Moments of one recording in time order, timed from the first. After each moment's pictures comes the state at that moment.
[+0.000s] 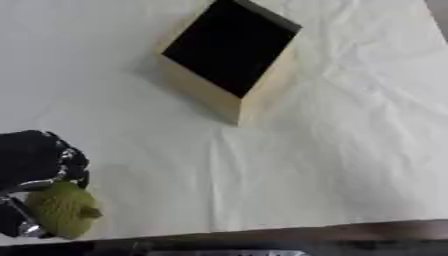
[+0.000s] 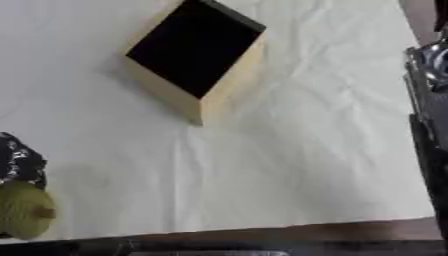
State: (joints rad) left arm -0.35 0.92 -0.42 -1.94 -0.78 -0.43 -0.53; right arm -0.48 -0.51 -0.06 -1.98 0.15 -0.10 -0.63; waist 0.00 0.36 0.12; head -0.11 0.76
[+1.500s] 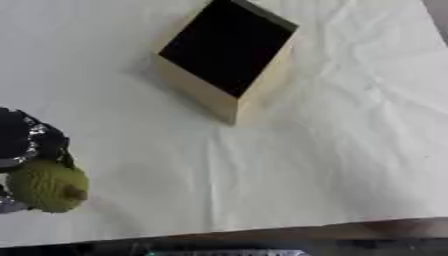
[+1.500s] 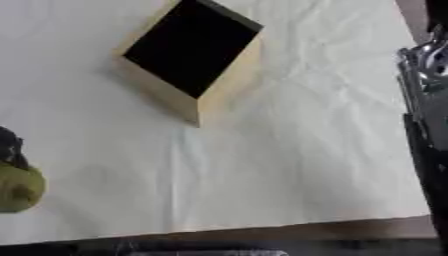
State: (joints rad) left arm -0.39 1.01 -0.33 -1.99 -0.58 -0.38 -0.58; right arm -0.47 -0.51 -0.06 -1.98 0.15 -0.10 -0.64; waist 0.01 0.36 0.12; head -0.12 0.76
